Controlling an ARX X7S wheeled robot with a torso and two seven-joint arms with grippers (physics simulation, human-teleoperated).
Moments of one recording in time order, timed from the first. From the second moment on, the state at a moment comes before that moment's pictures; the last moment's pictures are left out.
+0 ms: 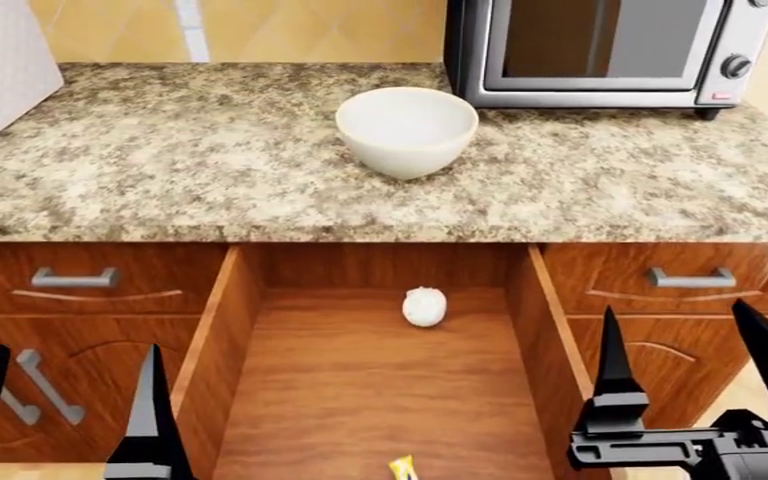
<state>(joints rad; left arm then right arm) -0.10 -1.31 0.94 1.04 -0.47 0.20 -1.31 0.75 1.40 -1.30 -1.04 0.87 -0.06 1.28</state>
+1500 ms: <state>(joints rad) -0.41 -1.35 1.23 1.02 -0.53 0.25 -1.35 2.19 0.72 -2.07 -0.69 2.14 0.33 0.52</state>
